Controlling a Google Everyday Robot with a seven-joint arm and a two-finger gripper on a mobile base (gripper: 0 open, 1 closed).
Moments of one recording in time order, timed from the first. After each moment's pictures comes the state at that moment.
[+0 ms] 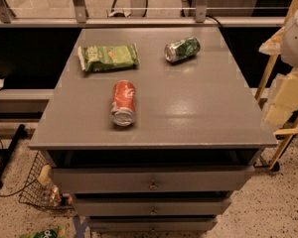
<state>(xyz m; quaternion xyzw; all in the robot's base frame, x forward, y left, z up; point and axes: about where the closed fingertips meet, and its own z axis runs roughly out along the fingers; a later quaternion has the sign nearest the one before) 0.438 -0.216 0.978 -0.60 0.78 -0.04 0.16</state>
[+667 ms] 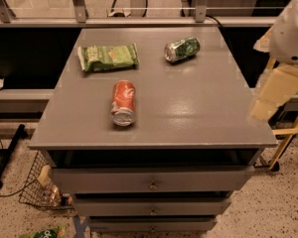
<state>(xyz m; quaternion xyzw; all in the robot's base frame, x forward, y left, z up) 0.447 -0.200 0.980 -0.58 0.79 -0.04 0.17</state>
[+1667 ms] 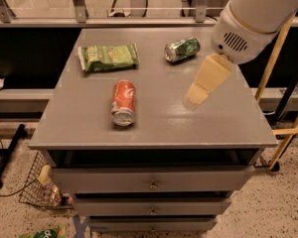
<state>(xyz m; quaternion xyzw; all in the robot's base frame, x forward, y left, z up) 0.482 -0.126 0.965 -0.46 0.87 0.01 0.17</state>
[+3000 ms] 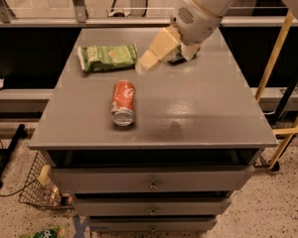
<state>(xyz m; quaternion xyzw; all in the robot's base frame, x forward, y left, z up) 0.555 -0.047 0.950 -0.37 0.90 0.19 0.13</state>
